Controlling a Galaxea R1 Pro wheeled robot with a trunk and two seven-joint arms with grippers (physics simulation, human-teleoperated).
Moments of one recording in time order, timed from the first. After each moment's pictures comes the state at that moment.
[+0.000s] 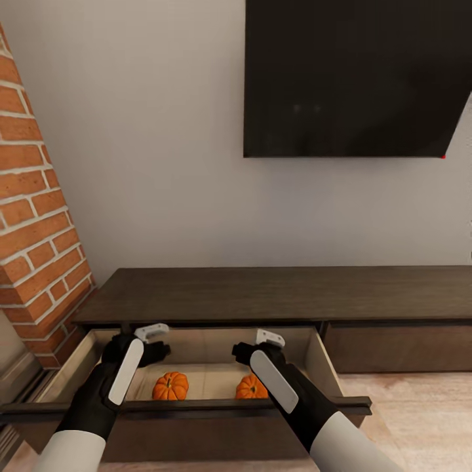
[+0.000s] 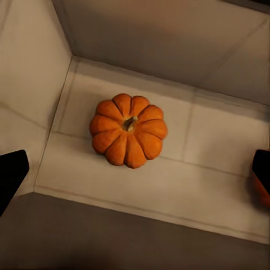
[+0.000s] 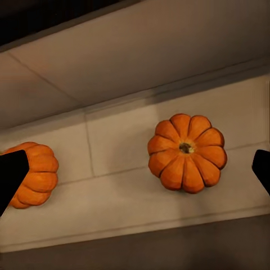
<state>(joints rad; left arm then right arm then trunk) -0.52 0.00 0.02 -1.18 0.43 0.98 0.43 -0.62 0.14 0.60 -0.98 -1.00 0.47 -0.78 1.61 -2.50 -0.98</state>
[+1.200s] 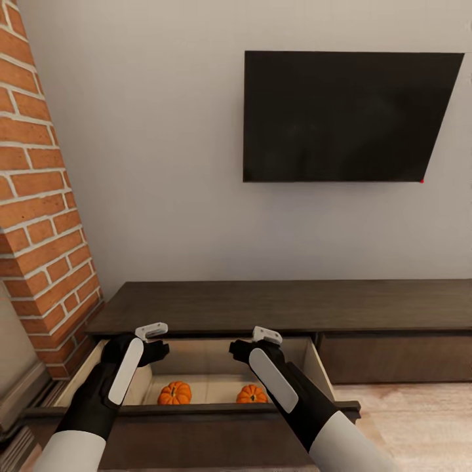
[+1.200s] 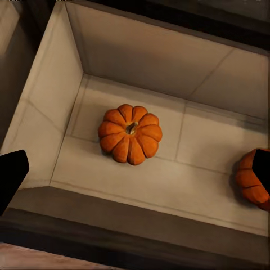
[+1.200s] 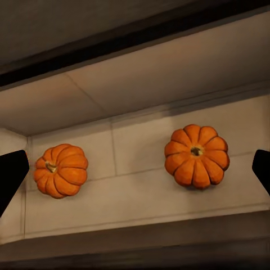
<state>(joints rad) -0.52 -0.01 0.02 -1.20 0.43 0.99 0.44 -0.62 0.14 0.60 -1.02 -1.00 0.49 -0.78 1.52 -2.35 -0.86</state>
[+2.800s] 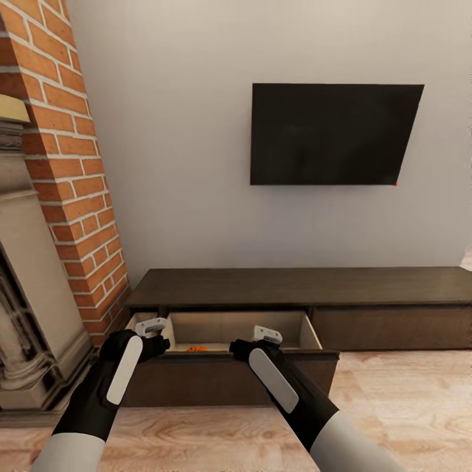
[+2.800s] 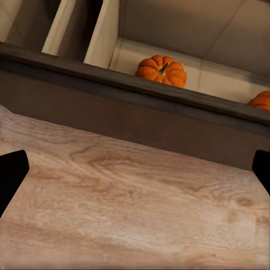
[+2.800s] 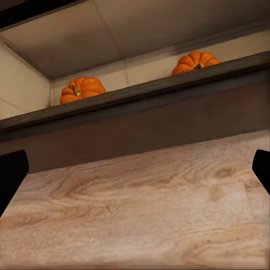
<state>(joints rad) -0.51 -0.01 0.02 -1.26 0.43 0.99 0.44 -0.62 0.14 0.60 -1.03 -0.99 0.49 -0.78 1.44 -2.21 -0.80</state>
